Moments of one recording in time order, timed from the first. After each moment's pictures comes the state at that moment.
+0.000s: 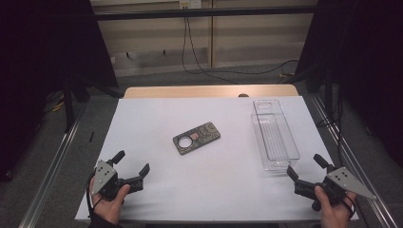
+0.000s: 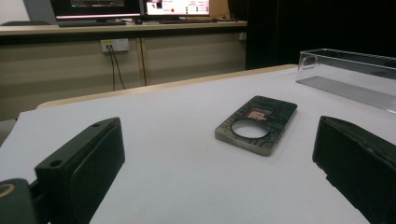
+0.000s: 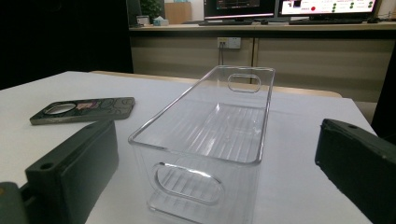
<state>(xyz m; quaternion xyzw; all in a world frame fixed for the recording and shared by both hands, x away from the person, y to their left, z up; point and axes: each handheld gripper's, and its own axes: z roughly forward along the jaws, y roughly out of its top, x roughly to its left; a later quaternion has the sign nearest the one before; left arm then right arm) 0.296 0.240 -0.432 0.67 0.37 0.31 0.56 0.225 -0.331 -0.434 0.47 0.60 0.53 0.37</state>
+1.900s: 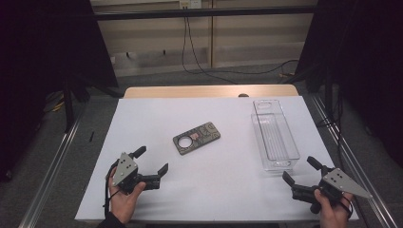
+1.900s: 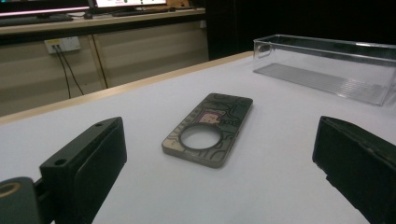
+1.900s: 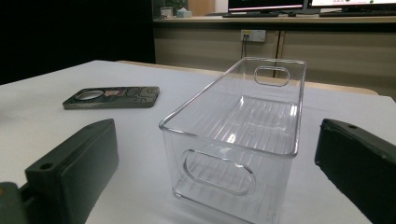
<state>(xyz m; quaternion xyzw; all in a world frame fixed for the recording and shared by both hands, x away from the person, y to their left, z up) 0.313 0.191 -0.426 0.72 0.30 0.26 0.56 0.223 -0.326 -0.437 0.44 0.63 0.54 0.34</state>
